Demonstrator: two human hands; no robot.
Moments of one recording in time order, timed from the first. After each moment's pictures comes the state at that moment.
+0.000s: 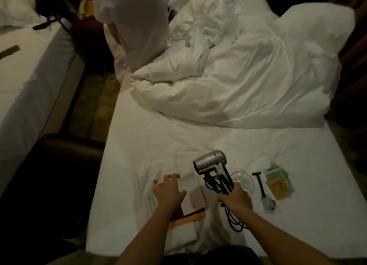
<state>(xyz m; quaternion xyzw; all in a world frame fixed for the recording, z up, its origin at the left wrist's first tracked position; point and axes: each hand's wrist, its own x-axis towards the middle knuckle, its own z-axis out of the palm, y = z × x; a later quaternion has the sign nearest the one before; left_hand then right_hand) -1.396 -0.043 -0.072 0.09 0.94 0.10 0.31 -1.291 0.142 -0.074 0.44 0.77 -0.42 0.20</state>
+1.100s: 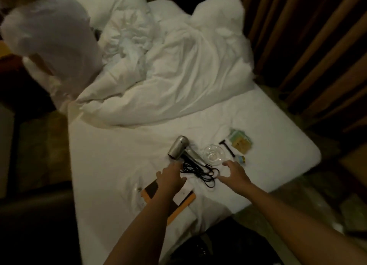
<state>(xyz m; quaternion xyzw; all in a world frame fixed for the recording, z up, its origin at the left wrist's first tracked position) -1.373 -0.015 -0.048 0.35 0.88 0.03 0.30 -1.202 0.127 -0.042 0.47 0.78 -0.41 0.09</state>
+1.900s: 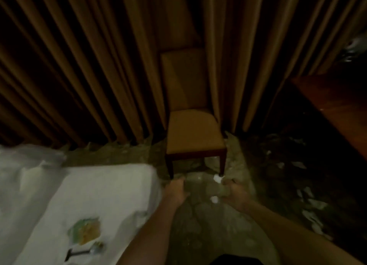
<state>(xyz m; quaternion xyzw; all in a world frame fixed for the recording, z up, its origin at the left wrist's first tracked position) -0.895 0.217 0.016 0.79 0.54 -0.09 0.27 -0.703 0.114 0.012 0.79 0.49 -0.35 -0.11</state>
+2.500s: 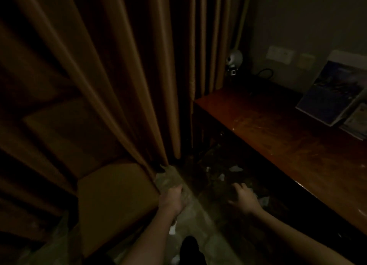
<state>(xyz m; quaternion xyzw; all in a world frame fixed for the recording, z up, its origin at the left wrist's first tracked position) -0.514 0.357 0.008 0.91 0.30 -0.14 0.26 -0.381 0.156 -0.001 0.92 0.25 -0.26 -0.13</state>
